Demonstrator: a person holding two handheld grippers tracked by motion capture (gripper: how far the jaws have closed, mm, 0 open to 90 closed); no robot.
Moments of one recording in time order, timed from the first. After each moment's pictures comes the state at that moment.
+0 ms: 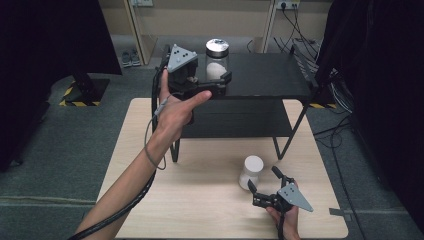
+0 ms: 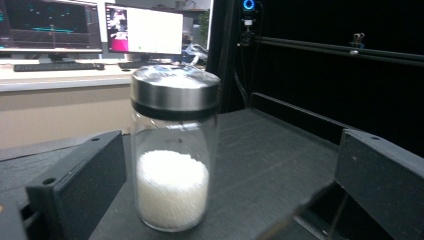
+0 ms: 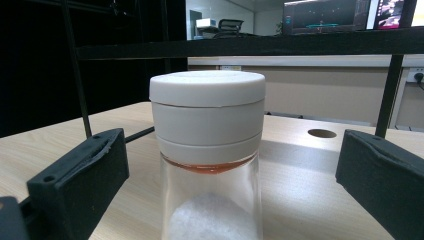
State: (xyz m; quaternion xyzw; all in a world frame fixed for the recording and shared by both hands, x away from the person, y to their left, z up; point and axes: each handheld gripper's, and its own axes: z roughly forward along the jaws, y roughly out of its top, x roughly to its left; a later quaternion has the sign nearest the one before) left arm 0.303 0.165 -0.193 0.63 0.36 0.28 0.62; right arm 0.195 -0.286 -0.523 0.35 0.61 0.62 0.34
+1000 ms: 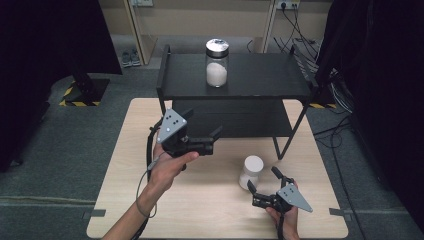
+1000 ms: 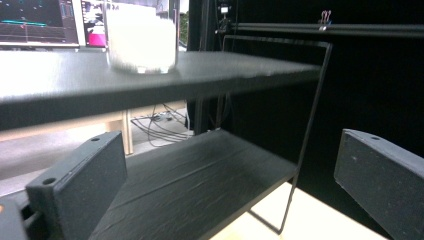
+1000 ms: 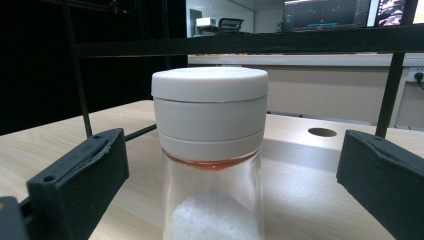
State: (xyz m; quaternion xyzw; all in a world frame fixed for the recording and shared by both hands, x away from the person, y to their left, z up) left arm 0.250 0.191 -0.311 0.64 0.33 0.27 0.64; right arm 0.195 -0.285 -0.524 0.35 0.61 0.62 0.34
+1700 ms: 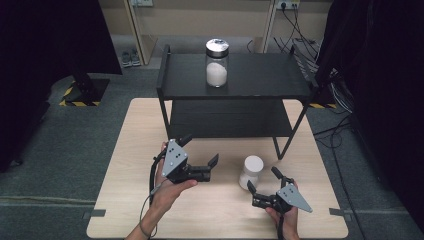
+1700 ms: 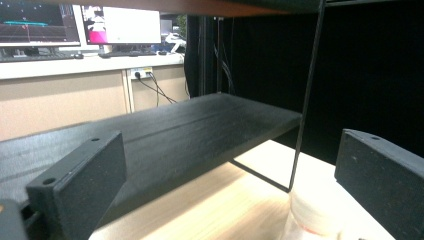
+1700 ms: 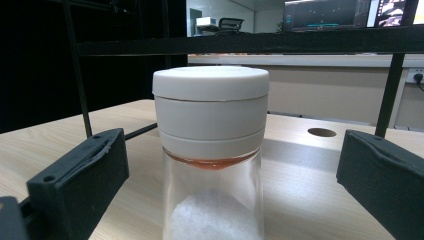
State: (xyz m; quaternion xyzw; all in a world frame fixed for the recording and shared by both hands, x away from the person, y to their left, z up) left arm 0.232 0.196 -0.391 0.65 0.31 0.28 0.63; right arm 0.194 -0.285 -0.524 0.35 0.61 0.62 0.35
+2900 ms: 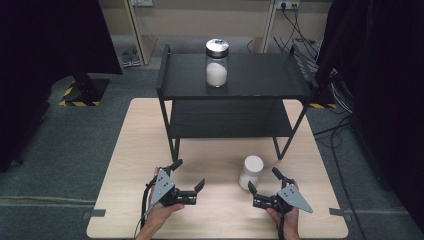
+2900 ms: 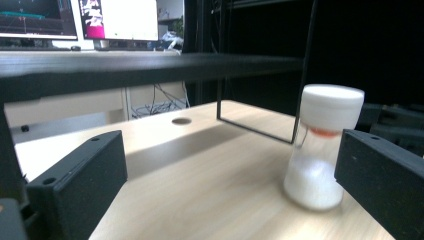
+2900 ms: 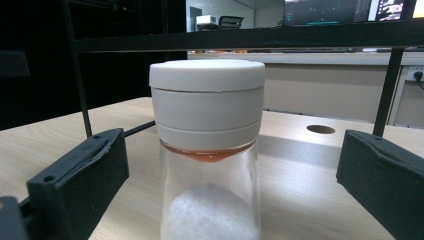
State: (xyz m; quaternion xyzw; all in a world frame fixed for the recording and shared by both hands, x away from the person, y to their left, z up) left arm 0.214 0.235 -0.500 0.64 0.31 0.28 0.65; right arm 0.194 -0.287 -0.525 0.35 0.62 0.62 0.34
